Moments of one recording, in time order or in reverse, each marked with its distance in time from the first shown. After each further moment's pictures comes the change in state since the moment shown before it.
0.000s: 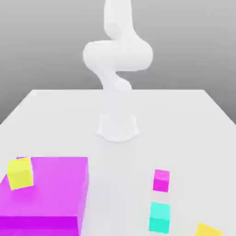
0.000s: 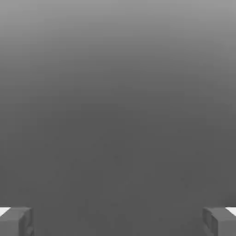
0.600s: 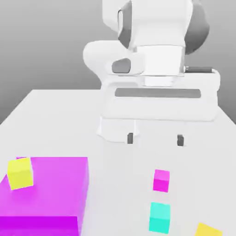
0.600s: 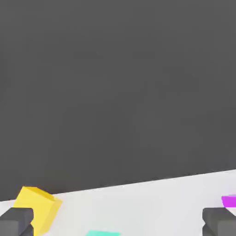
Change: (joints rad) arm -0.003 0.659 0.148 -0.126 -0.066 0.273 0.312
